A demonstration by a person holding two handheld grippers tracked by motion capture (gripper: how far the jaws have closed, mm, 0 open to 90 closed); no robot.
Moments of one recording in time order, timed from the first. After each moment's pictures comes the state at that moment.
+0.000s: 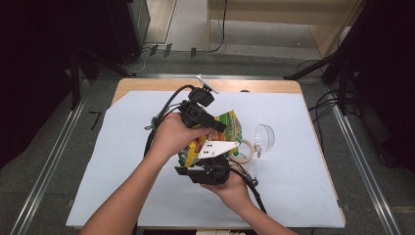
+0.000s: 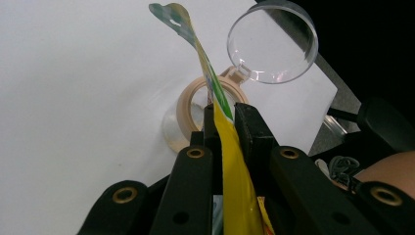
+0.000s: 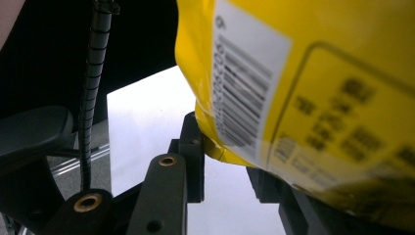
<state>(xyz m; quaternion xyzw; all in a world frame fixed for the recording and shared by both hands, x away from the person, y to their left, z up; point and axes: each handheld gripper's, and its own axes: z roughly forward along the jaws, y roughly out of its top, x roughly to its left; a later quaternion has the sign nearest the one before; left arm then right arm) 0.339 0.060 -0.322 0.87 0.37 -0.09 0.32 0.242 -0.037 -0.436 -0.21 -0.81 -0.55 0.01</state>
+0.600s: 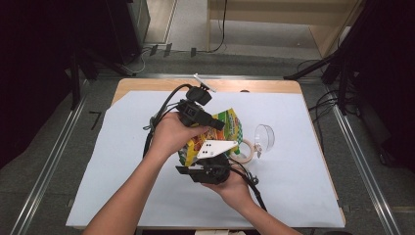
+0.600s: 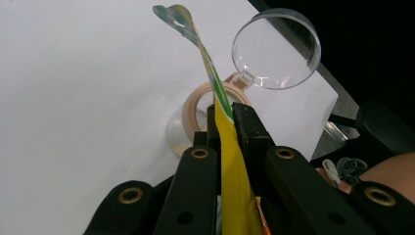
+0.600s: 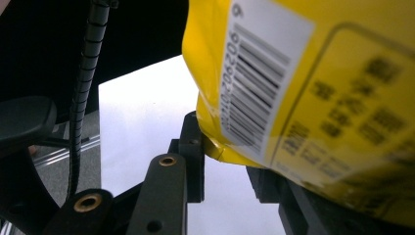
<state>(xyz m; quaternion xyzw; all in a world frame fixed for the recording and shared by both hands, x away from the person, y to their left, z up) 0.341 0.066 -0.323 0.86 0.37 -0.08 0.33 0.243 -0.037 -0.434 -0.20 -0.82 -0.54 0.00</state>
